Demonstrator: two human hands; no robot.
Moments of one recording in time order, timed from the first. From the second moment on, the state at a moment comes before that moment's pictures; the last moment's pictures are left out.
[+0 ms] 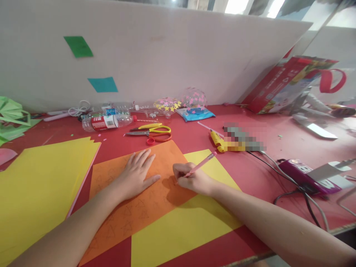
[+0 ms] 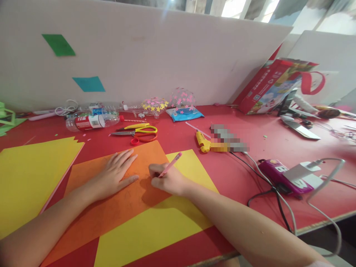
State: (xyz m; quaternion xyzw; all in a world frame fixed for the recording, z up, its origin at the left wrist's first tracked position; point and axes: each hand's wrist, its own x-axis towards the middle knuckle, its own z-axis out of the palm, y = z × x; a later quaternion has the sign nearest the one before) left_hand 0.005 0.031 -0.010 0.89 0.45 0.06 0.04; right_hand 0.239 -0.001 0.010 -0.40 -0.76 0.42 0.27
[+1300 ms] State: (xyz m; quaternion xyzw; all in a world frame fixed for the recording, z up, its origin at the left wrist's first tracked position) left_hand 0.005 0.030 -0.012 0.89 0.45 0.05 0.04; right_hand 0.231 -0.012 0.010 -0.38 -0.80 0.37 0.29
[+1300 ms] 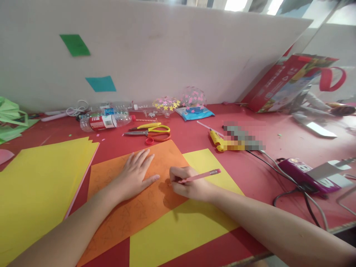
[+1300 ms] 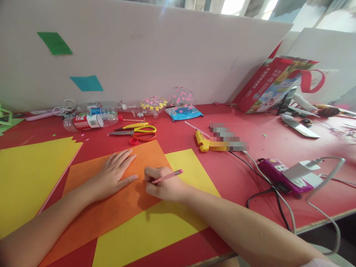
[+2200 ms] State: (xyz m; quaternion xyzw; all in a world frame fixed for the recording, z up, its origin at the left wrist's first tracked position) left_hand 0.005 0.031 -0.011 0.89 0.44 0.05 0.03; right_hand 0.234 -0.011 0.009 -0.36 -0.79 0.39 0.30
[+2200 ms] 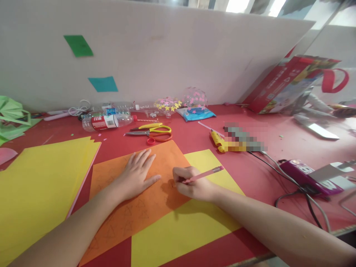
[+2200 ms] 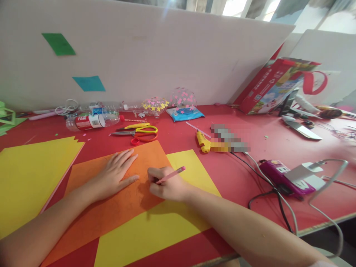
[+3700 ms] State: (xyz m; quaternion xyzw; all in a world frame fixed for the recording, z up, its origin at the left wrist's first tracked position) left_hand 0.013 0.021 0.004 0.91 0.39 0.03 0.11; right_hand 0.239 -0.021 0.026 -0.45 -0.68 0.53 0.25
